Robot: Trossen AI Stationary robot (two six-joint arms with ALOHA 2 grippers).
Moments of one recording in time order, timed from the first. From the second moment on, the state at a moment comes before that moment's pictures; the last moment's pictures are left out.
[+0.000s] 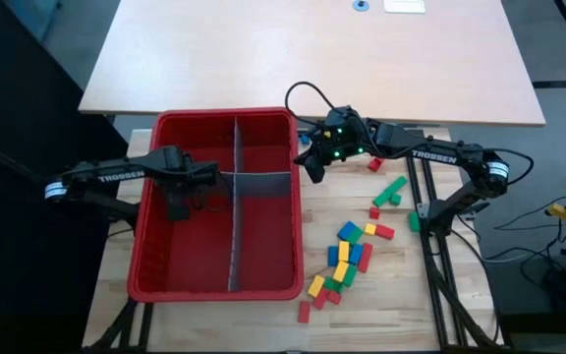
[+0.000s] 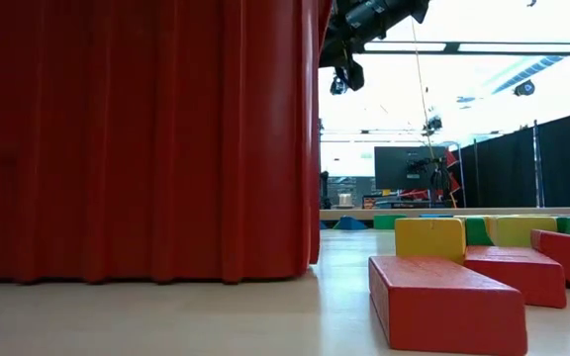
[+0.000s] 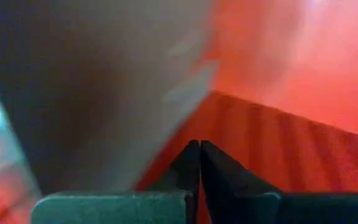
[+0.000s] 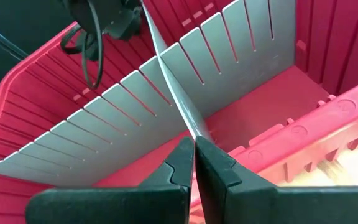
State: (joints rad) left arm 0.31 1.21 0.98 -1.57 -0.27 0.01; right arm -0.36 1.51 1.36 -0.39 -0.31 0.33
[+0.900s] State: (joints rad) left arm 0.31 1.21 0.87 -1.57 -0.50 -0.10; right arm -0.36 1.51 1.35 -0.39 -0.31 0.33
